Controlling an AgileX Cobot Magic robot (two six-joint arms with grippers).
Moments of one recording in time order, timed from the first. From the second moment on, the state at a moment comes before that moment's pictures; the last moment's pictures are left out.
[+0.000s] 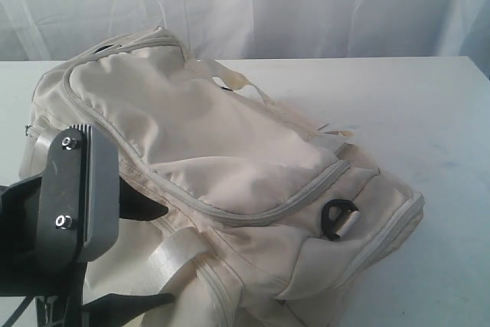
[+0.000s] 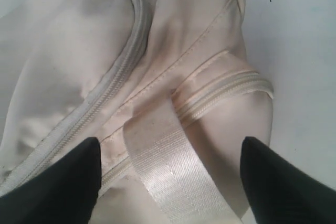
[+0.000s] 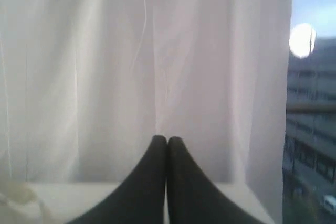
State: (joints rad) left arm -0.85 0.97 -0.55 -0.60 0.39 1.18; right arm 0.16 0.00 0.00 0.10 -0.21 -0.07
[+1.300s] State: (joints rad) left arm -1.06 1.43 -0.86 -0.71 0.35 1.39; right arm 0.16 0.00 0.00 0.10 -0.31 0.37
